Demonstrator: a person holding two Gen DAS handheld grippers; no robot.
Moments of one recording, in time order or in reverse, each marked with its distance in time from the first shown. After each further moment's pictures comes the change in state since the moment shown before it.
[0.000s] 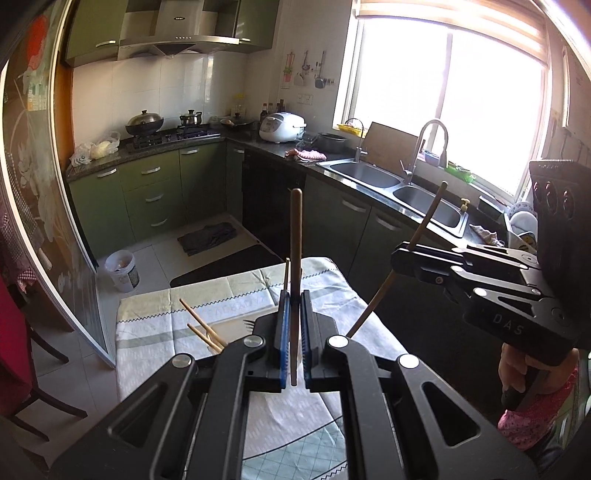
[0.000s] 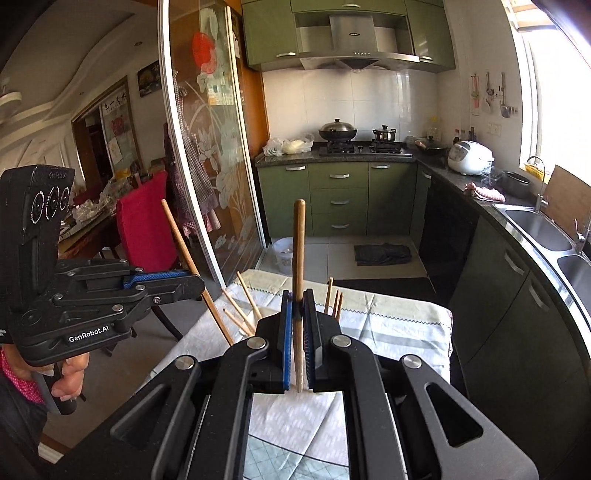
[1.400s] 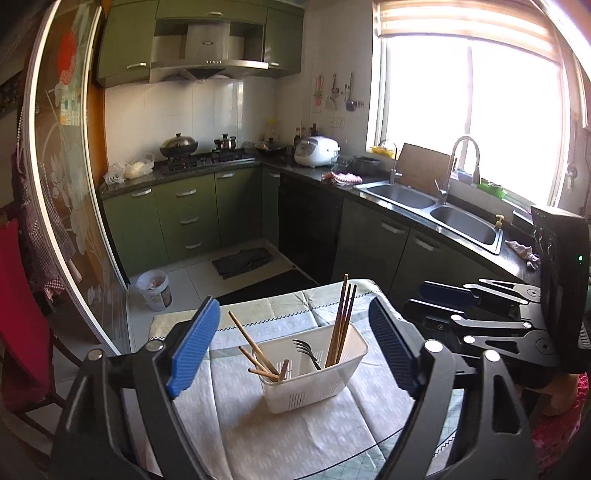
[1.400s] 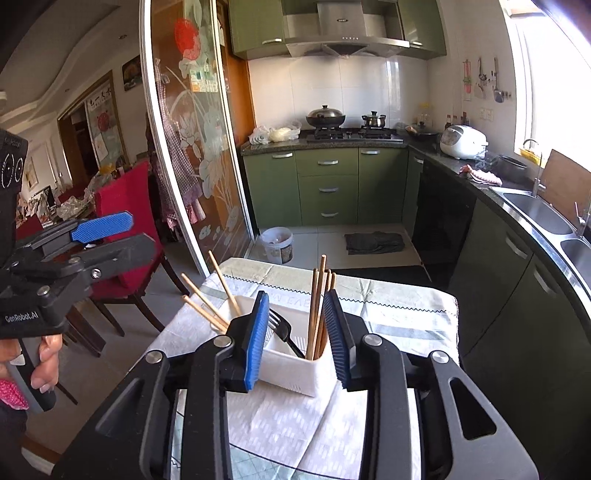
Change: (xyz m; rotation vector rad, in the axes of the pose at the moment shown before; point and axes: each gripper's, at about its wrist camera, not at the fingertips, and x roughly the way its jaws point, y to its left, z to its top) left arm 0.001 0.023 -0.026 -0.006 -0.128 0.138; right arm 0.062 -0.018 -0.040 0.023 0.026 -0.041
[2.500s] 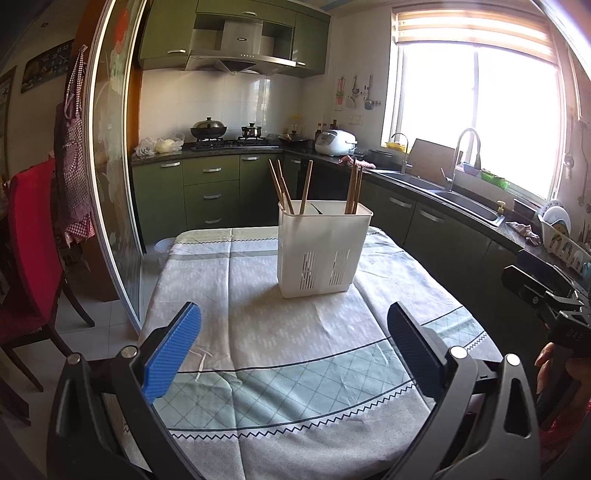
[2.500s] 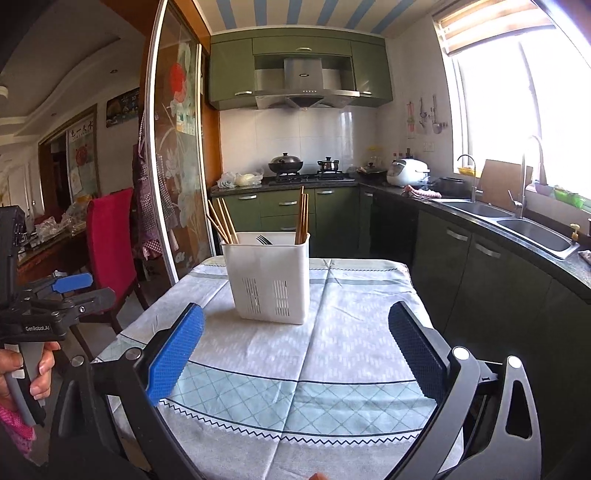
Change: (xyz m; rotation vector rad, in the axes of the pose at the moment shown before) left arm -0.085 0.004 -0.199 -0.080 -0.014 0.057; right arm -0.121 0.055 -0.203 0.034 -0.241 -0.180
